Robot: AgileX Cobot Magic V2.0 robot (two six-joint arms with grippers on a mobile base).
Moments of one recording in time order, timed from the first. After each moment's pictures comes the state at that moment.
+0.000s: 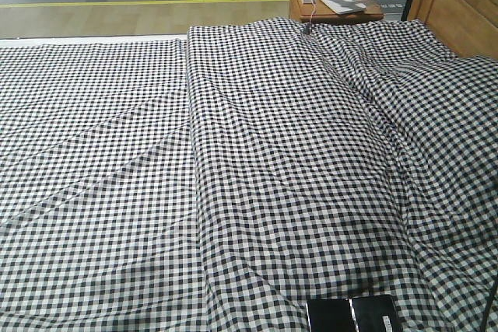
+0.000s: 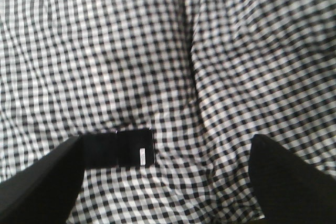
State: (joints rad) left arm -0.05 -0.02 0.03 -0.14 0.24 0.14; right arm -0.51 1.49 -1.17 0.38 1.00 -0.50
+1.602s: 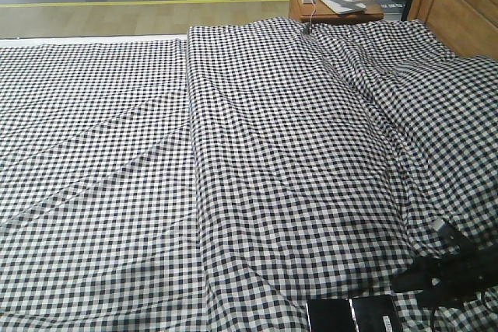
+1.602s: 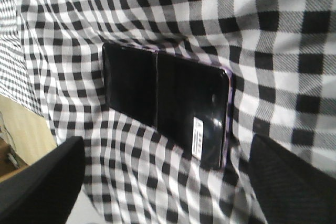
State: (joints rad) left arm -0.05 -0.02 0.03 -0.14 0.24 0.14; right arm -0.51 2.56 -1.19 0.89 0.93 -1.23
